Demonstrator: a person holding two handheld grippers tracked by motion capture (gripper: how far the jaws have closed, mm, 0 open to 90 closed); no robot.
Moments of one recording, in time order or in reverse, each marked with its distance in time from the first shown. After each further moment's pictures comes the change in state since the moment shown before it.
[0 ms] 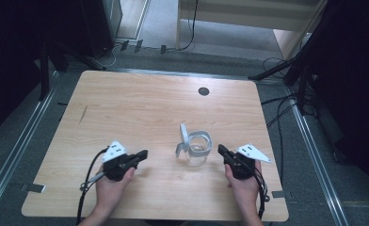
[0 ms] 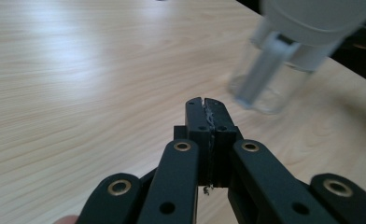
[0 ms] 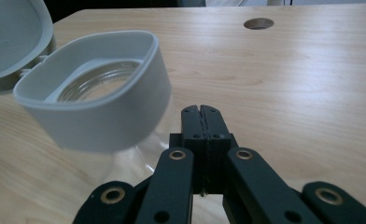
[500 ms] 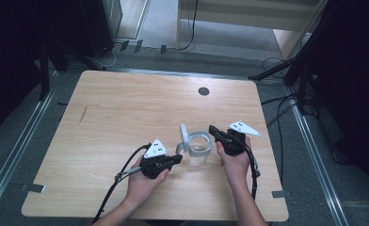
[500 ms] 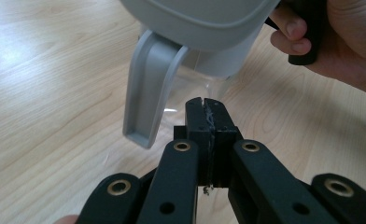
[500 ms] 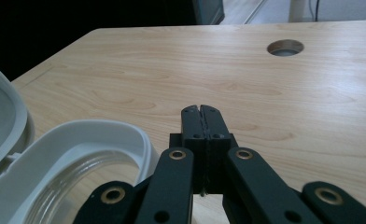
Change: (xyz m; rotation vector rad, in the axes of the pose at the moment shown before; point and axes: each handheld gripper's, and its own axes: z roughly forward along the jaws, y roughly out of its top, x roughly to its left) left arm -0.045 0.022 0.066 0.106 -0.141 0.110; right arm -0.008 0.044 0.054 0.001 0.092 0.040
